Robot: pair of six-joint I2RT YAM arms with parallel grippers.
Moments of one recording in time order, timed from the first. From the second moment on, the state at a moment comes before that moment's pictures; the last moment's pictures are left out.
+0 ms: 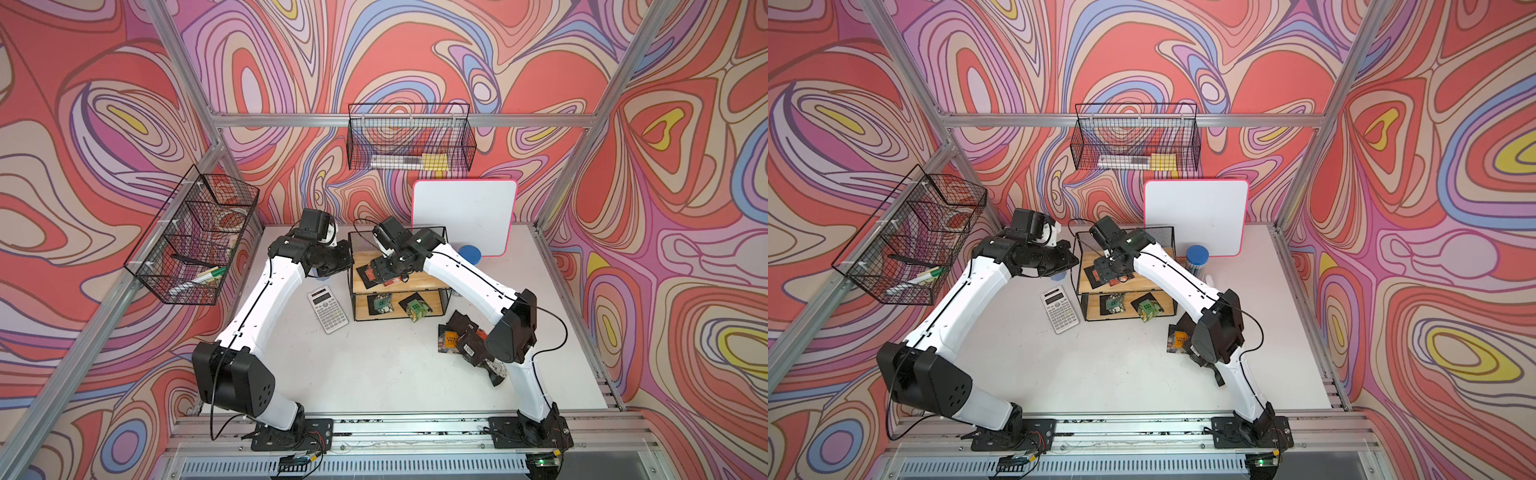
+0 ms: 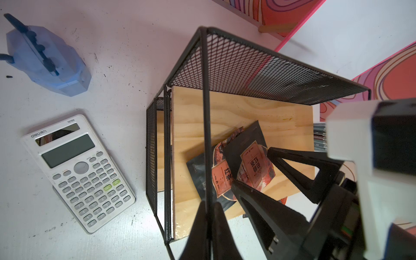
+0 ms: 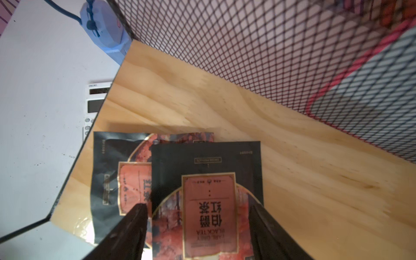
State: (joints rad) left arm -0.23 1.53 1.53 -0.90 0.30 -0.52; right arm 0.77 2.17 2.24 -1.12 0.12 0.26
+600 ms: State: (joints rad) left arm -0.23 1.53 1.54 -0.91 0.30 -0.52; right arm 0.77 2.09 2.07 -1.01 0.14 0.30
